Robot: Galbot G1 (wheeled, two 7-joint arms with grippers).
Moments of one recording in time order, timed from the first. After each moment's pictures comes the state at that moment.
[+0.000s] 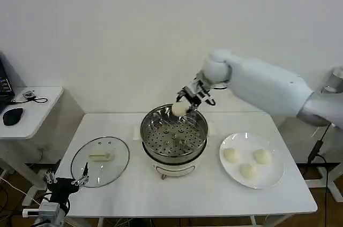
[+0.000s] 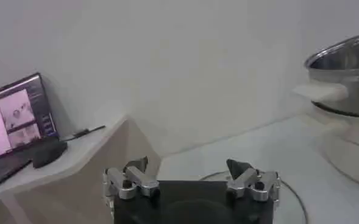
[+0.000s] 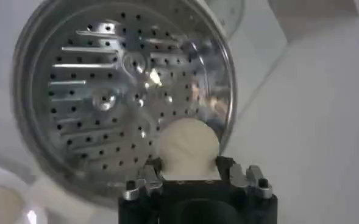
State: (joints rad) left arm 1.68 -1.26 -0.79 -2.10 -0.04 0.18 -0.04; right arm 0.48 1.17 -1.12 1.16 -0.06 0.20 -0.99
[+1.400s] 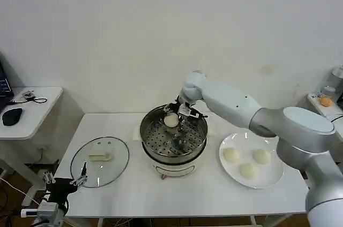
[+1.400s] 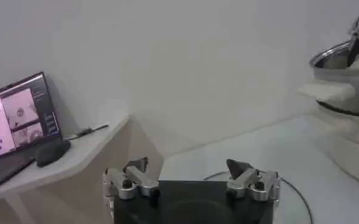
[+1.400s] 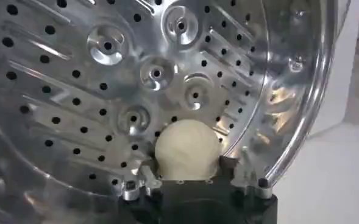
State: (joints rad) left arm 1.68 -1.26 -0.79 -2.10 -0.04 0.18 -0.04; right arm 0.32 1.34 -1.03 0.86 -0.53 0.60 -0.79
